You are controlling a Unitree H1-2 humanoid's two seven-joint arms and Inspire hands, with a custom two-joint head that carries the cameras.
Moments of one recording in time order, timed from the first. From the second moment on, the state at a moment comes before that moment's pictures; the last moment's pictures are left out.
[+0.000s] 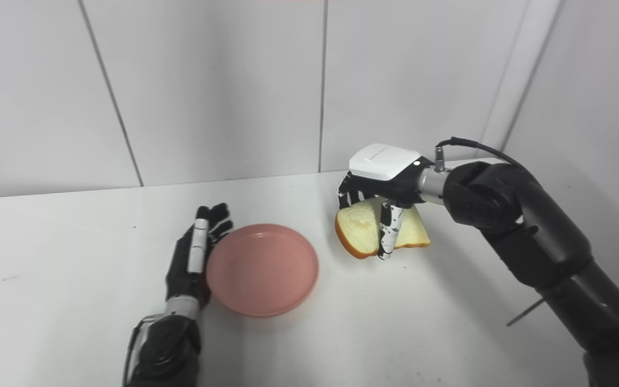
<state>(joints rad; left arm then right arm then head) -0.50 -0.25 -0.03 0.55 -0.02 -0.07 0.09 -0.73 -0.78 0.33 -0.01 -0.57 -0.21 0.73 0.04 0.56</state>
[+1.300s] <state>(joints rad) -0.57 -0.29 -0.01 0.73 0.00 -0.23 0.13 -0.77 -0.48 0.40 0.17 -0.67 -0.25 0.64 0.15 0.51</state>
